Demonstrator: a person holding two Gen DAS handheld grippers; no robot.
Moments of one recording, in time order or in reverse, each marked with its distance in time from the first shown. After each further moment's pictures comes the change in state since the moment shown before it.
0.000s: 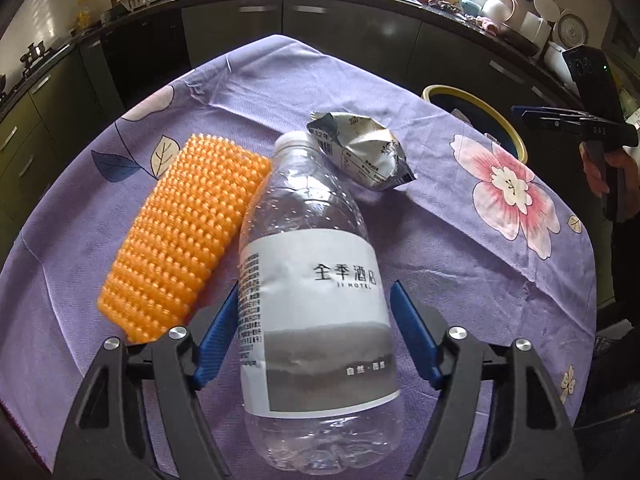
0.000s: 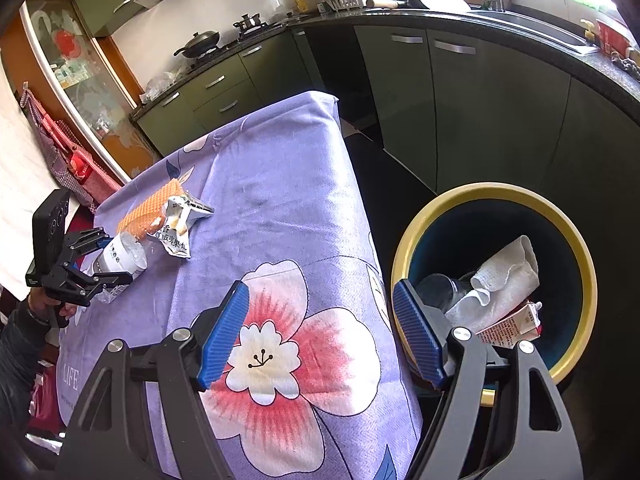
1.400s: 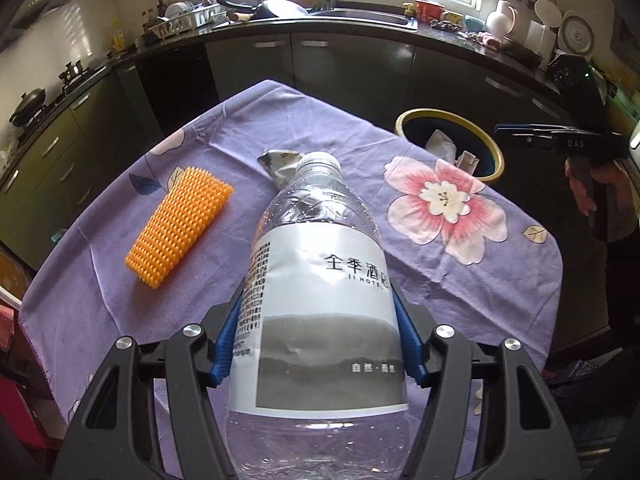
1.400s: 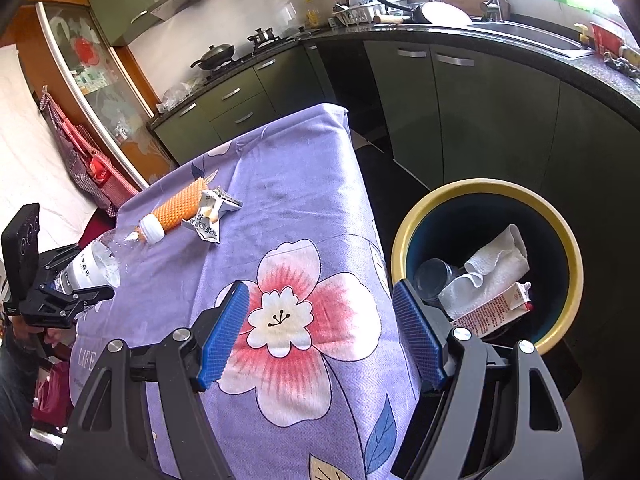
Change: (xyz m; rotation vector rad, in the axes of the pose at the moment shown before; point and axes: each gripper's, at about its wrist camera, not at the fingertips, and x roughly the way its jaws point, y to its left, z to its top) left arm -0.084 -0.106 -0.012 -0.021 -0.098 0.136; right arm -0.059 -0.007 -0.033 -0.007 -0.078 0.037
